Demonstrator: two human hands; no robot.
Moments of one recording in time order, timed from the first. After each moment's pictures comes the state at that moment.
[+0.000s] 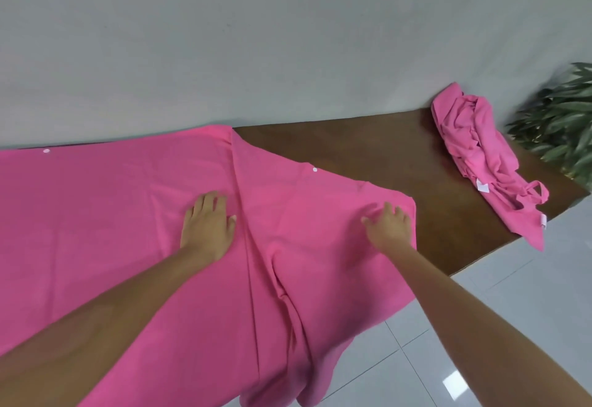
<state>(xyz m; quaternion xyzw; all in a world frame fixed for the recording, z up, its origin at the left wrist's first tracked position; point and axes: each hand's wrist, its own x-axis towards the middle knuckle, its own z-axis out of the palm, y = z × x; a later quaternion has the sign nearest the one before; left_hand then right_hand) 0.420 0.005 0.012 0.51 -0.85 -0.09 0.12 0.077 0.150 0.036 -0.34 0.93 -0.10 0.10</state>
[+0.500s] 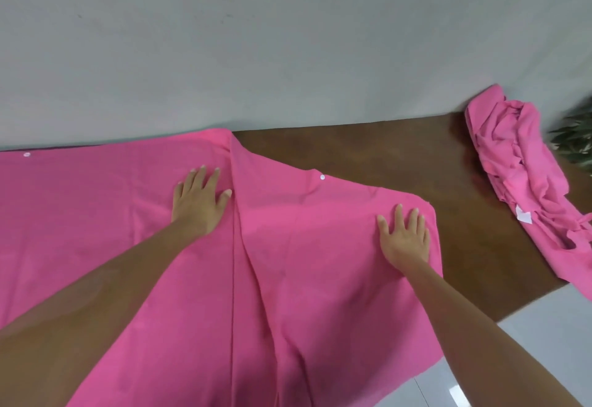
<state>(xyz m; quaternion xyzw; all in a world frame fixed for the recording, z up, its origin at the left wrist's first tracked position) 0.385 -0.103 0.004 0.56 -0.81 -0.12 0.07 0.007 0.096 -0.005 -0.37 0.92 -0.07 0.08</state>
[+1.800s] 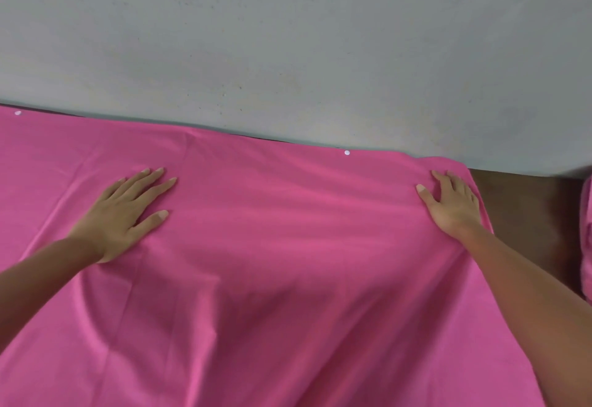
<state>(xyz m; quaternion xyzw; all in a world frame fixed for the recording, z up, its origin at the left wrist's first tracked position) 0.386 -0.101 -0.017 0.58 -0.81 -0.06 0.07 -0.262 -0.164 -0.005 -0.60 0.79 -0.06 0.07</state>
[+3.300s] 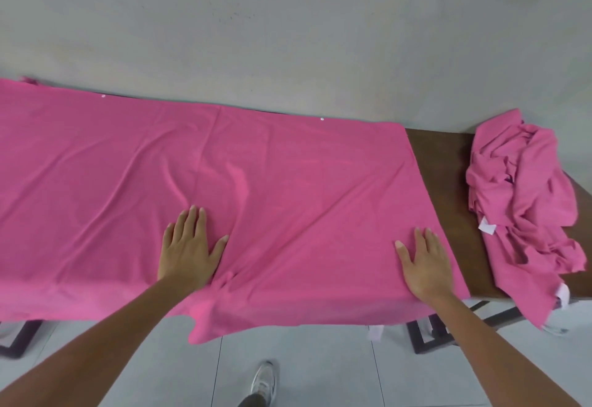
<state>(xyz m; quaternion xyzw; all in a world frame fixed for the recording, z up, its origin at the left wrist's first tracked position) 0.285 0.213 -0.020 0.70 -0.70 -0.04 0.11 -0.192 0.245 -0.023 -0.58 0.81 -0.11 0.03</state>
